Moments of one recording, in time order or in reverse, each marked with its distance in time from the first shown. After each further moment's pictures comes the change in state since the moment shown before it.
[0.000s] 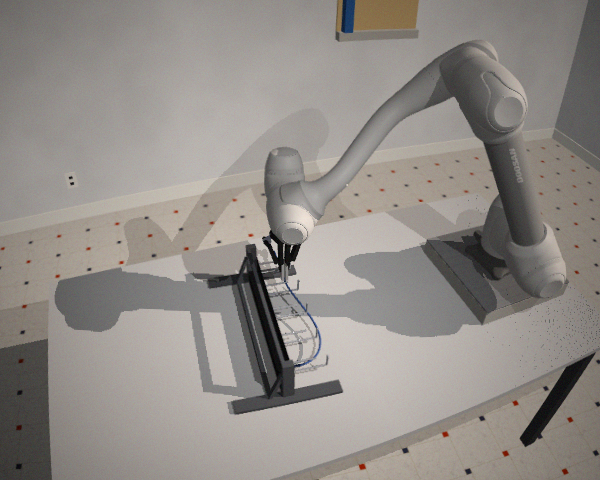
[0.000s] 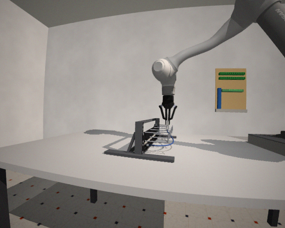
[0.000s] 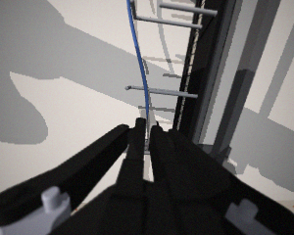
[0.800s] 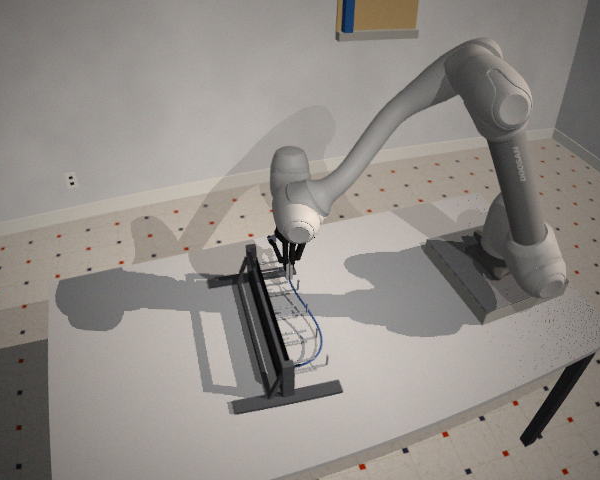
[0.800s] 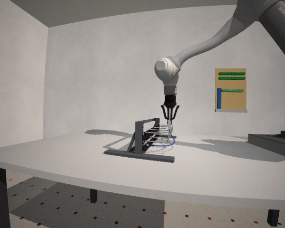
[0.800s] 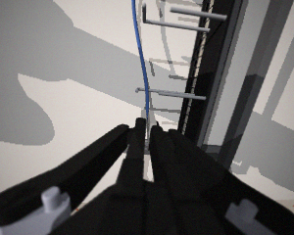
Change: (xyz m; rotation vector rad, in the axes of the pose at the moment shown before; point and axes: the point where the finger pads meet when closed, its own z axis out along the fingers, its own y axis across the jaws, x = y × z) arm 0.002 -0.014 -0.002 -0.002 0.000 0.001
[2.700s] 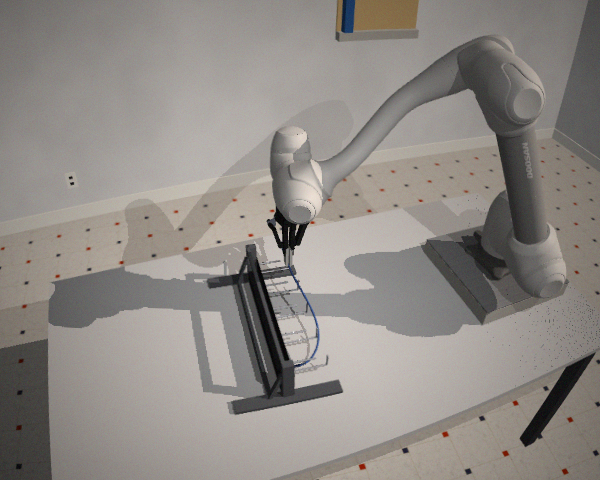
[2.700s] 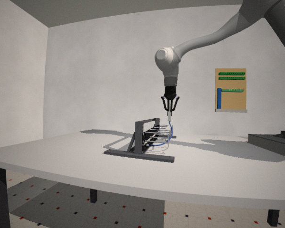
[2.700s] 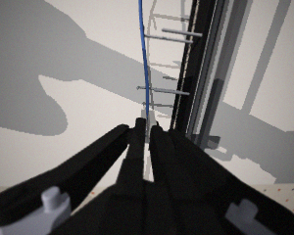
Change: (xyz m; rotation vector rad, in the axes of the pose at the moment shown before) arm 0.000 0.002 -0.058 -0.007 -0.001 0.000
